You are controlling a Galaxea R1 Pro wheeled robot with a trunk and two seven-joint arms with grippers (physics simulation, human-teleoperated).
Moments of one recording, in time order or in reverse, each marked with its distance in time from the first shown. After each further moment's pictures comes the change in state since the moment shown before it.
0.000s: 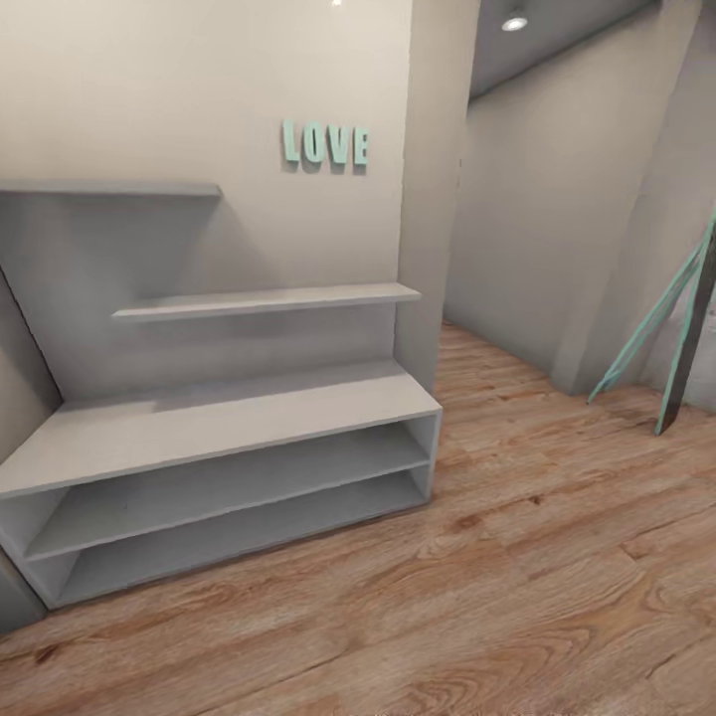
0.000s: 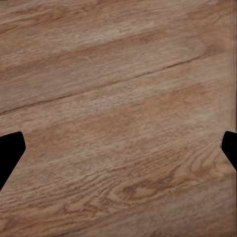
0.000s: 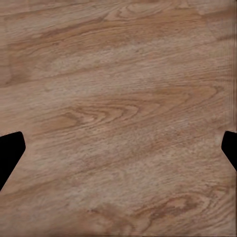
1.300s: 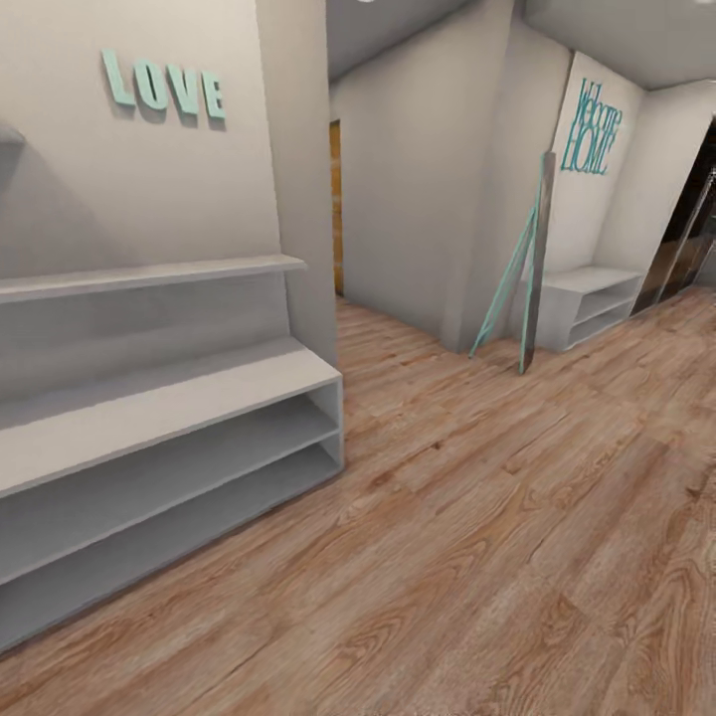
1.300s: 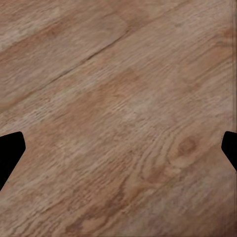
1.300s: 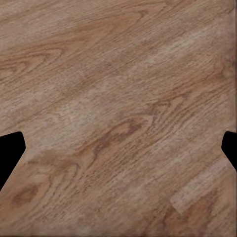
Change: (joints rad) left arm 0.000 -0.001 0.000 0.000 -0.001 0.001 0.000; right arm 0.000 0.000 0.001 0.001 0.001 0.000 0.006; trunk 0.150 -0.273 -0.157
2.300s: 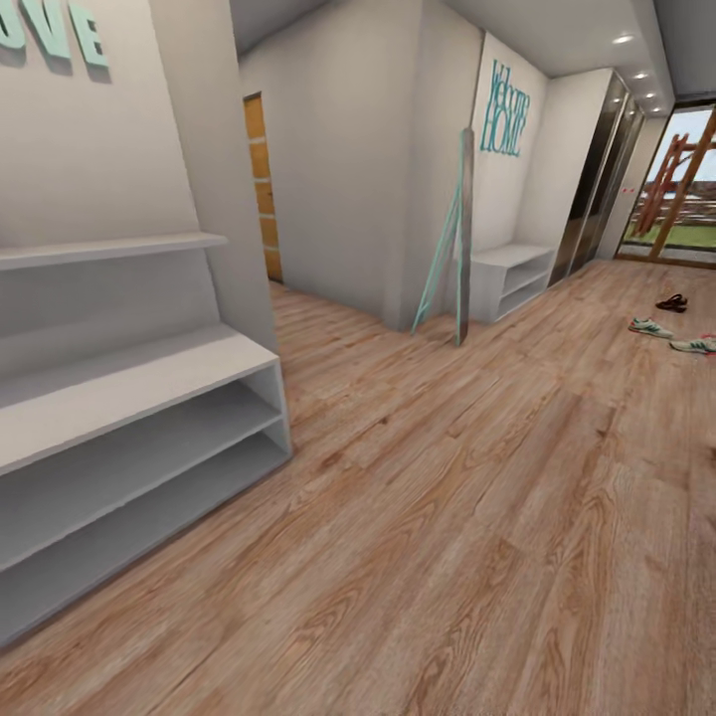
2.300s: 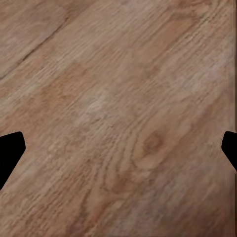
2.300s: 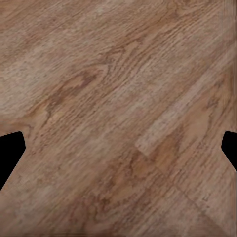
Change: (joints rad) left arm 0.000 -0.001 -0.002 0.000 0.000 0.000 0.001; right arm 0.000 0.000 0.000 -0.001 0.001 0.000 0.000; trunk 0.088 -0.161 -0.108
